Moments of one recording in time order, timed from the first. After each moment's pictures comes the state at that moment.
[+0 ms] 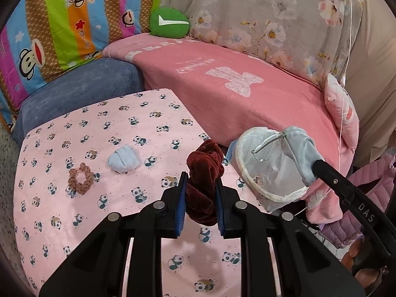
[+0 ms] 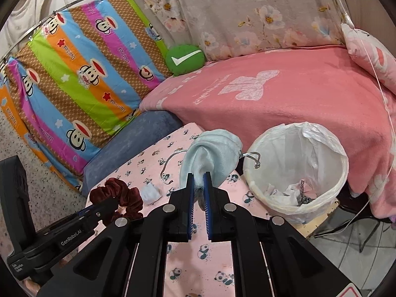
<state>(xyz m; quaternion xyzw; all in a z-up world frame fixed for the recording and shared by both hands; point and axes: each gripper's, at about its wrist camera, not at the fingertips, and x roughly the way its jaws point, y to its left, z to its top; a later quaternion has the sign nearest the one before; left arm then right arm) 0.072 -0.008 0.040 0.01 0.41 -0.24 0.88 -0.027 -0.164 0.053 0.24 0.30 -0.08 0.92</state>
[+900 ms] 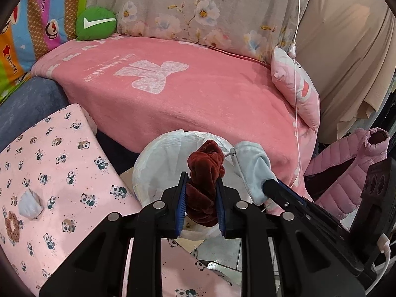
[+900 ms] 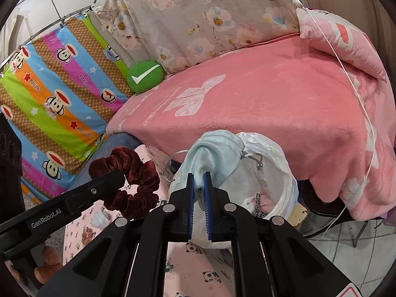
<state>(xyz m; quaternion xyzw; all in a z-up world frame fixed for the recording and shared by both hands) 0.083 -0.176 0.028 0.04 0.41 -0.38 0.83 -0.034 -0.306 0.010 0.29 0.28 -0.14 0.91</state>
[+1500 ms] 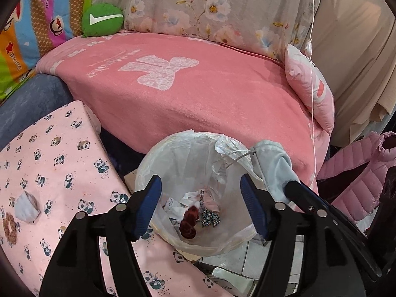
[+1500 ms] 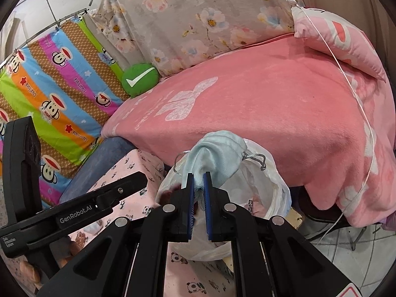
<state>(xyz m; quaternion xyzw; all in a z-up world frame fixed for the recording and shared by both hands) 0.100 -0.188 0.009 0.05 0.41 -0.35 0.84 -0.025 -0.329 -0.001 0.29 0.28 -0.14 0.91</state>
